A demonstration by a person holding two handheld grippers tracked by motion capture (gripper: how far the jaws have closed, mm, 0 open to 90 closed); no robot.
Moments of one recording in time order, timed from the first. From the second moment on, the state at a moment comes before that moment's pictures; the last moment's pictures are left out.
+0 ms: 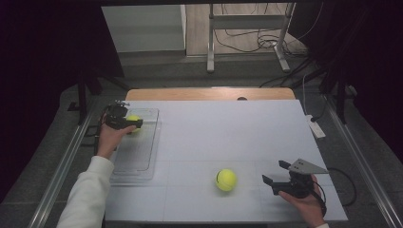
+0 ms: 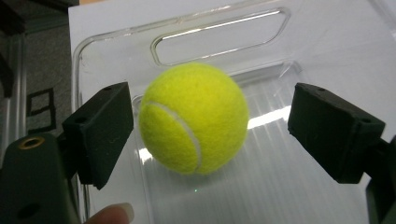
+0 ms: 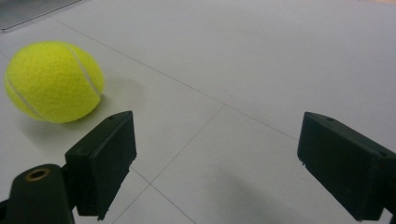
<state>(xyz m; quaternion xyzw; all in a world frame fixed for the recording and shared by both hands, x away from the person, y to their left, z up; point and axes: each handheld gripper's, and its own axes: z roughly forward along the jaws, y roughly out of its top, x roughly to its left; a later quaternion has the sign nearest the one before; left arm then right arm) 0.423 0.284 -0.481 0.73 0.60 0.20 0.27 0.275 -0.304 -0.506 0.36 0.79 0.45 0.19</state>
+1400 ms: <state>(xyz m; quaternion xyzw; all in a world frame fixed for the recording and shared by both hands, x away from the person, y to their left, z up) 0.357 0.245 -0.440 0.76 0.49 0.16 0.40 0.274 -0.307 -0.505 0.37 0.79 0.46 0.19</state>
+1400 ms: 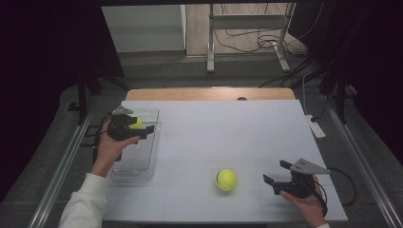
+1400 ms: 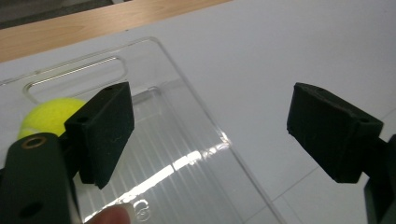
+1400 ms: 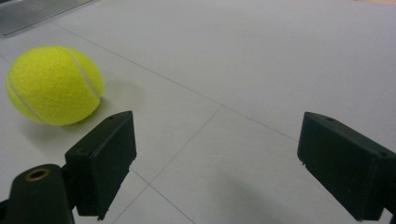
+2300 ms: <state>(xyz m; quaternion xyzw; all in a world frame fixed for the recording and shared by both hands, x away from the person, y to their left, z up) 0.339 0.222 -0.439 0.78 0.45 0.14 0.42 0.273 -0.307 -0.504 0.37 0.79 0.46 0.20</state>
